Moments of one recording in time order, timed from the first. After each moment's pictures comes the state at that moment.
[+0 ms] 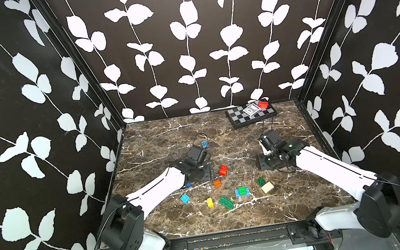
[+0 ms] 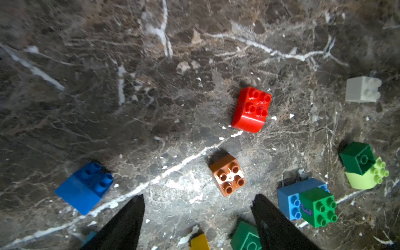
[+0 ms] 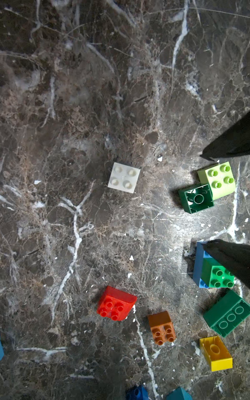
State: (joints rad) left arm -0.74 1.50 1.01 -0.63 -0.02 -0.55; right arm 0.50 1.30 0.98 -0.82 0.04 0.46
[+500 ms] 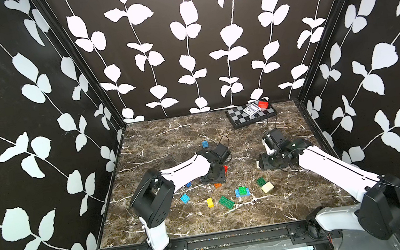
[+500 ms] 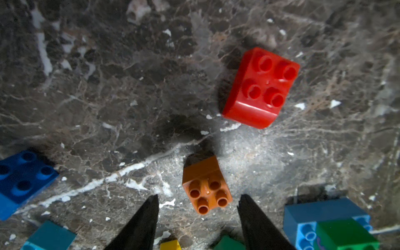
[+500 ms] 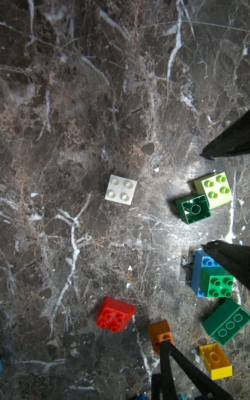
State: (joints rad) left arm -0.86 1.82 1.28 -0.86 -0.09 -0.70; right arm 0.46 1.29 0.97 -0.84 0.03 0.42
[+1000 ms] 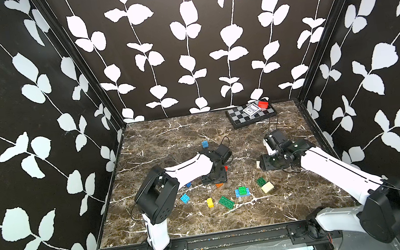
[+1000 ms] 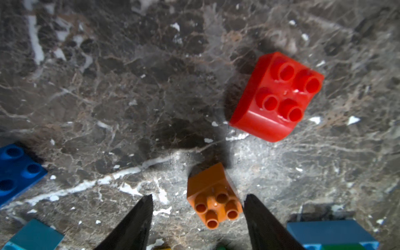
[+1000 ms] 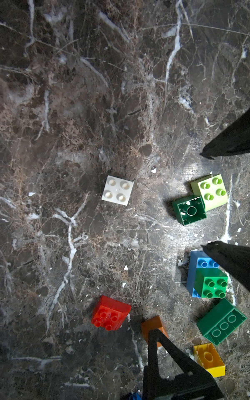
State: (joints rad) left arm -0.86 1.86 1.29 -0.85 -0.09 -0.77; right arm 0.45 1.26 0.95 -0.84 0.02 0.41
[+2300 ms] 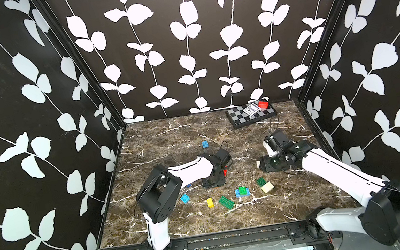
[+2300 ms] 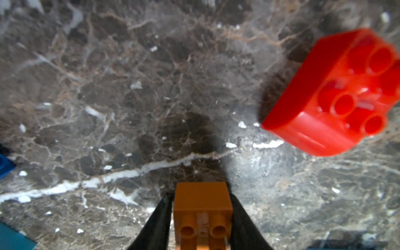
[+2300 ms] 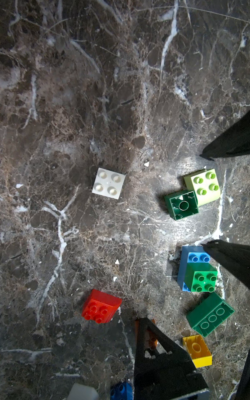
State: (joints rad) left arm -0.86 1.88 1.22 -0.80 -0.08 -0.86; right arm 0.45 1.24 0.94 -0.85 -0.02 0.41
